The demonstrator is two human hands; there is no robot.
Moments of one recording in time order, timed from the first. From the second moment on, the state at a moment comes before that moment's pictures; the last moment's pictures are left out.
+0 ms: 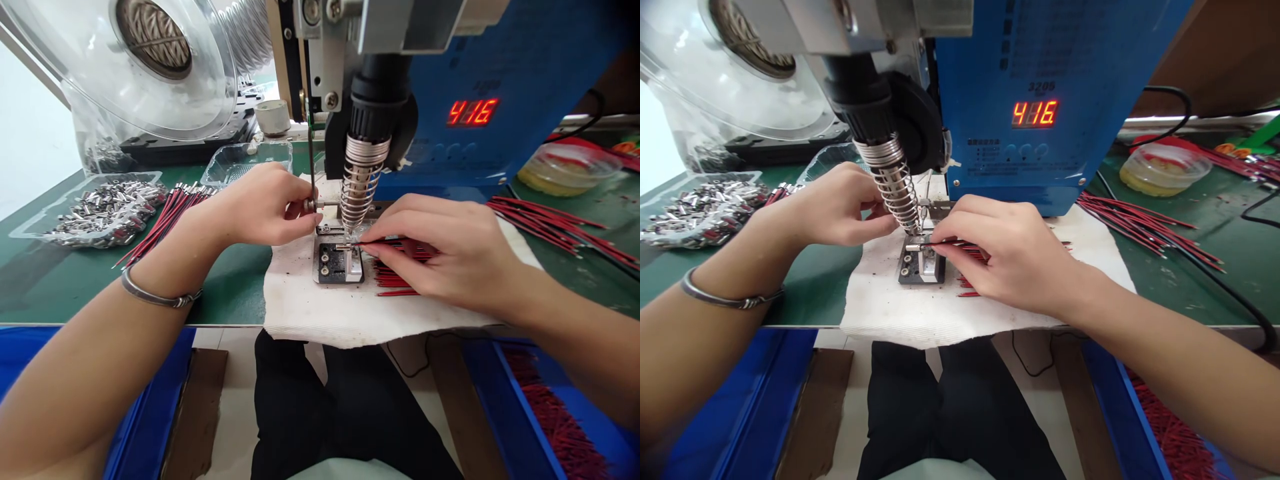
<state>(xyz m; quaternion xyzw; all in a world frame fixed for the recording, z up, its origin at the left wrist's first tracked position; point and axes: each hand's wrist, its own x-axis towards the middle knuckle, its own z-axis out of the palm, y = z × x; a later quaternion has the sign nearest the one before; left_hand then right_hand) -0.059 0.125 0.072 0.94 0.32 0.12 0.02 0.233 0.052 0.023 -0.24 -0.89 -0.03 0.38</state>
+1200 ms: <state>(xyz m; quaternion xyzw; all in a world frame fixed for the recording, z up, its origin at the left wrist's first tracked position) -0.063 0.132 0.067 0.95 0.27 0.16 0.03 0.235 0.053 0.021 -0.24 -0.89 -0.05 0.38</state>
